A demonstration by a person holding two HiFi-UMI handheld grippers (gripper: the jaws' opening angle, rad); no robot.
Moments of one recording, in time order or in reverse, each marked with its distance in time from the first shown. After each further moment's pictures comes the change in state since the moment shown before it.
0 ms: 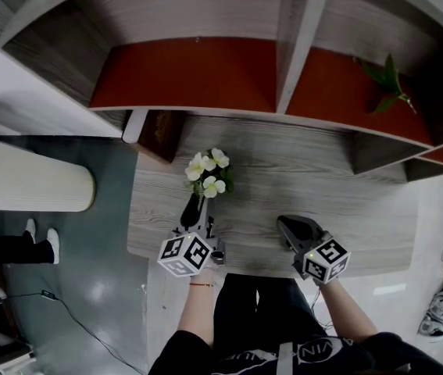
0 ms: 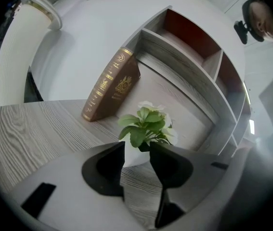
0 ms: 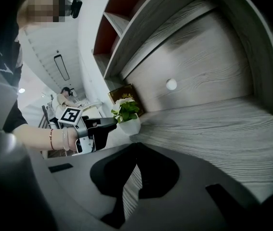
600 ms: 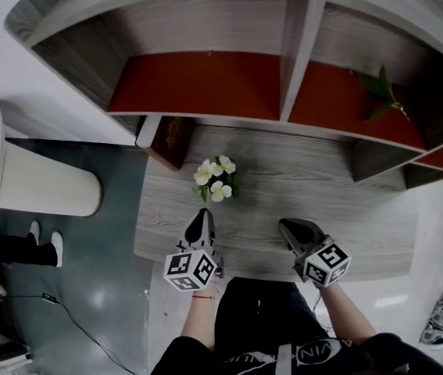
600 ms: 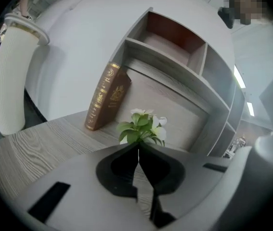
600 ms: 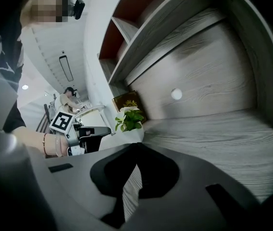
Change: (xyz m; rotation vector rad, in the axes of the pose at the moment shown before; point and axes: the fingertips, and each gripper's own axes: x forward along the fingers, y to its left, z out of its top) left arm -0.034 -0.010 0.006 0.159 0.004 0.014; right arm -0.001 0.011 0.022 -0.052 -0.060 0.008
